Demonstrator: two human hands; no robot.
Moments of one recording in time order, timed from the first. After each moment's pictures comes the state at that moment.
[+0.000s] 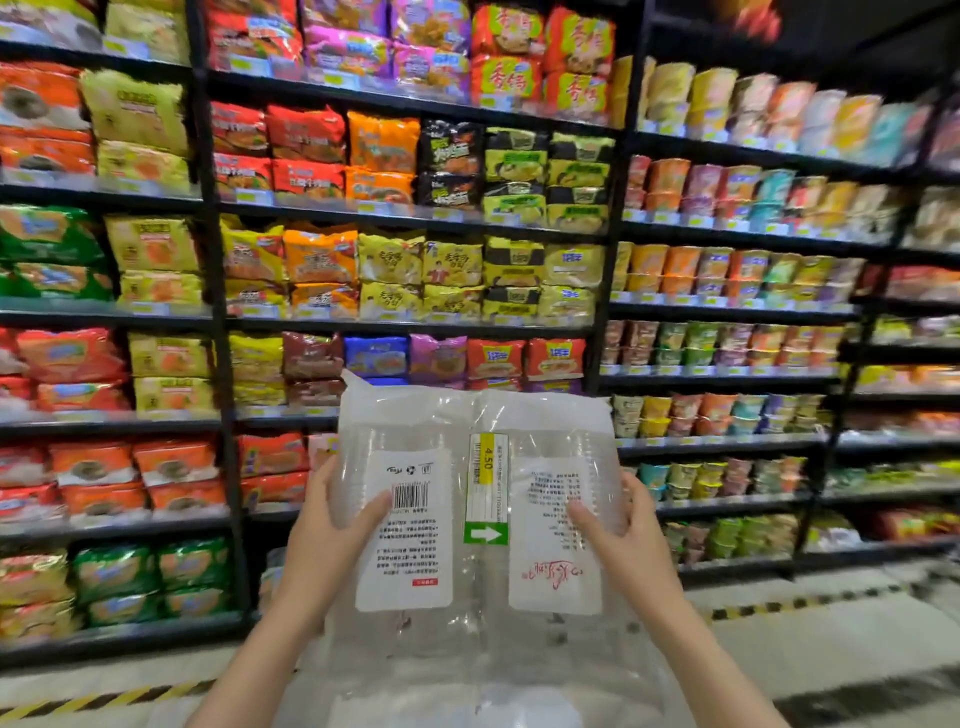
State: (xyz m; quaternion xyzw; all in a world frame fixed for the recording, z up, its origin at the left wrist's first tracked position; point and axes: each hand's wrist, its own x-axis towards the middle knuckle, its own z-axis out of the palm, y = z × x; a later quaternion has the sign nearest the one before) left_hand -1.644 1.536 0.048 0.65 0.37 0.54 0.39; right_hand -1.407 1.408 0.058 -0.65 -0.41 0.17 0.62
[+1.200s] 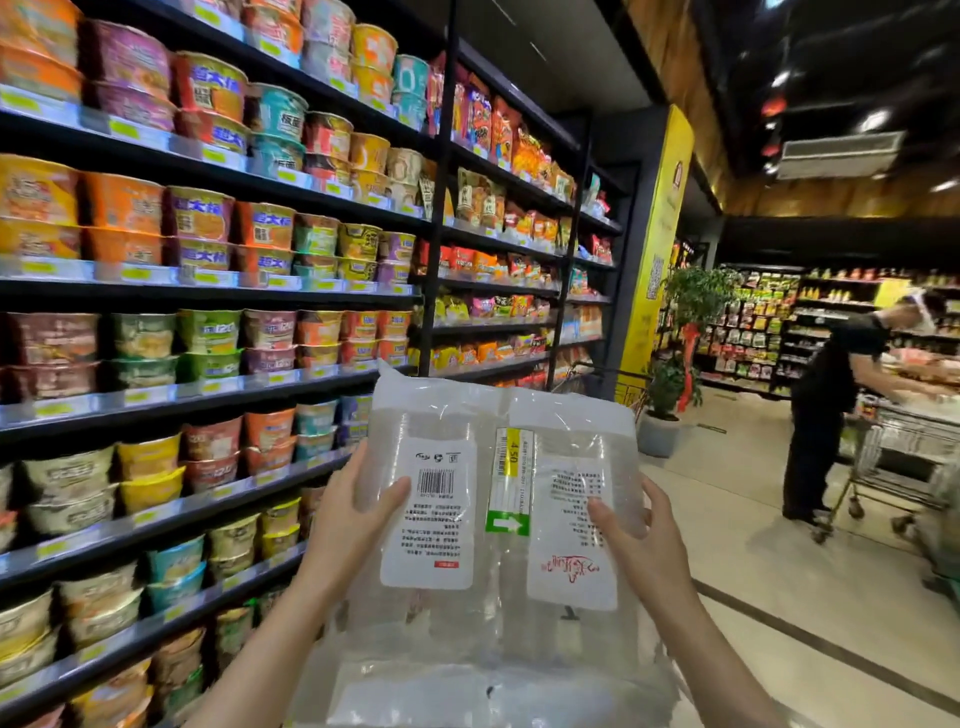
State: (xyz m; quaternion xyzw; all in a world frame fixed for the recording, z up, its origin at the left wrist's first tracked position) left_hand -0.649 1.430 0.053 0.73 0.05 0.35 0.58; right_hand -0.571 1.169 0.065 -0.76 -0.11 -0.11 0.63
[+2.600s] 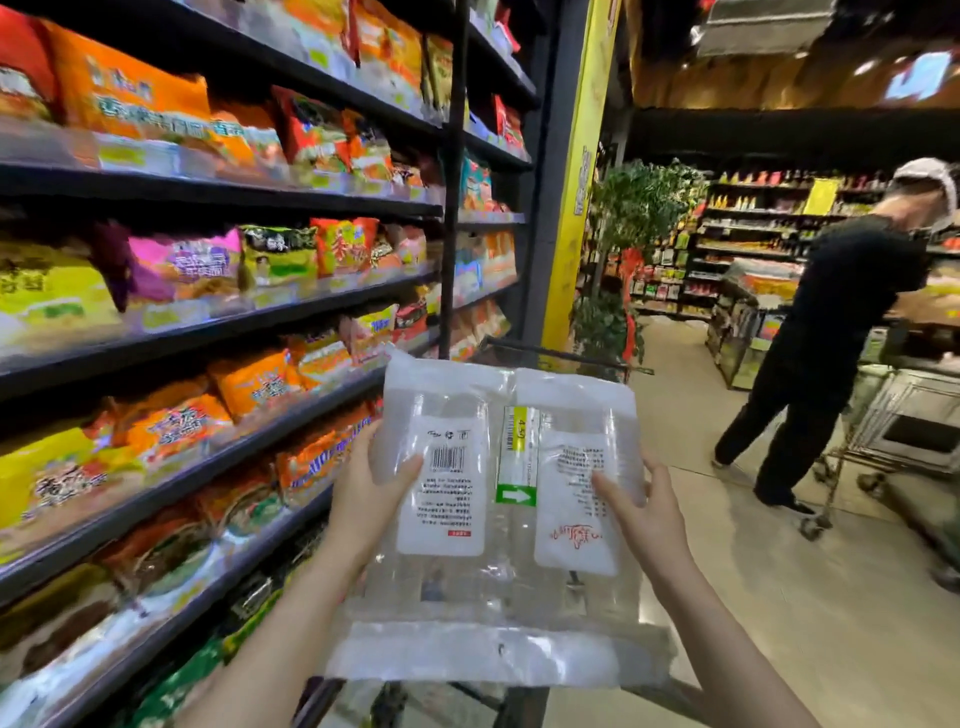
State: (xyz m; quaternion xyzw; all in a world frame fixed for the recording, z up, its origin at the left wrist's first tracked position) left_hand 0.625 1.498 0.006 0.75 0.01 0.24 0.62; right_hand 0.629 1.230 0.007 -0.76 0.03 -0.14 0.63
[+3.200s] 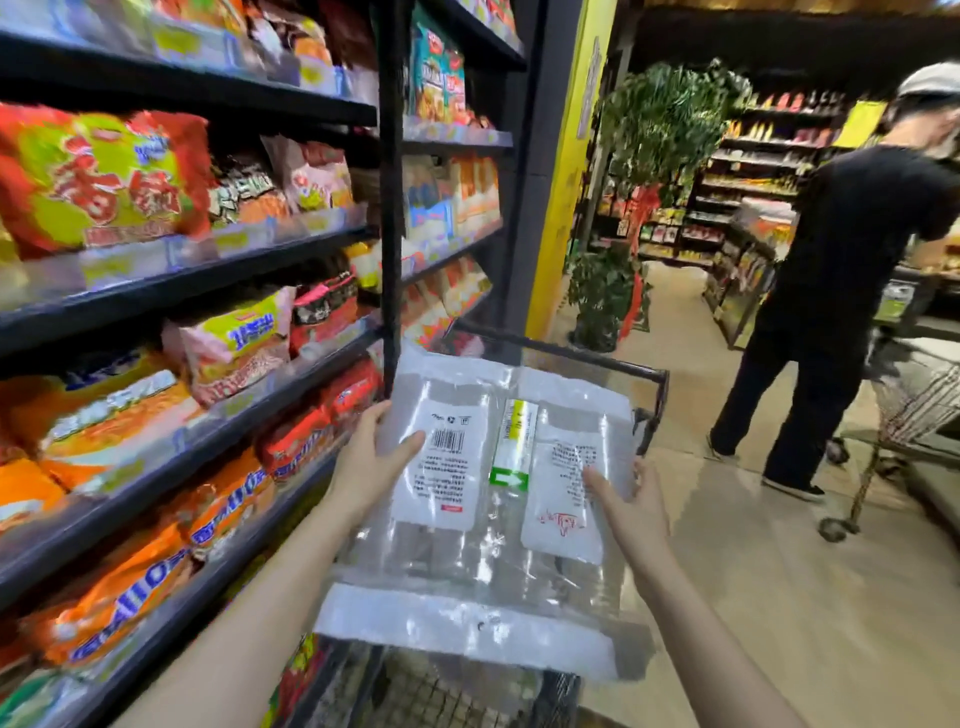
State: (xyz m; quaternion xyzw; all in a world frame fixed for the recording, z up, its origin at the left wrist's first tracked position) left_hand 1.080 1.485 -0.050 0.80 0.04 0.09 0.59; right_hand 1.052 1.208 -0.057 -0.76 0.11 -0.11 0.64
